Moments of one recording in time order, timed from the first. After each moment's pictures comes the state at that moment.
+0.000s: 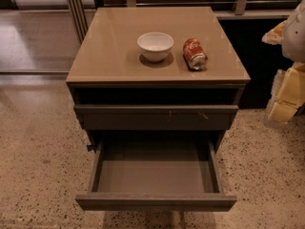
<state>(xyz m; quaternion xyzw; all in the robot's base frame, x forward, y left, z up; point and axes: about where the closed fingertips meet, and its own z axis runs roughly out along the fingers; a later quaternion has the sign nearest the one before) 0.438 -0.217 0.977 -0.60 0.78 -0.04 0.16</state>
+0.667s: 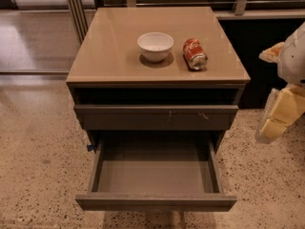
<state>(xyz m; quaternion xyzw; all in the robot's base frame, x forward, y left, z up) 0.433 -0.215 0.944 -0.59 0.79 -0.01 0.18</state>
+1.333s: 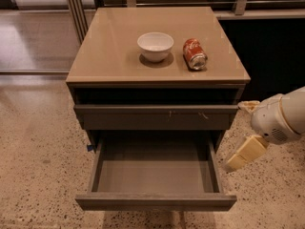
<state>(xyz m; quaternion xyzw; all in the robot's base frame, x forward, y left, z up) 0.440 -0.204 0.807 -0.51 0.81 0.13 0.26</state>
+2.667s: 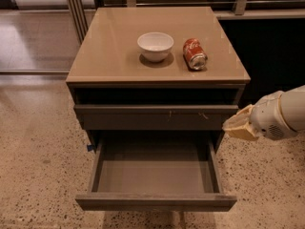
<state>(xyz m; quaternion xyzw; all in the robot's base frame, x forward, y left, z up) 0.461 -0.206 0.807 -0.49 0.81 0.11 0.30</state>
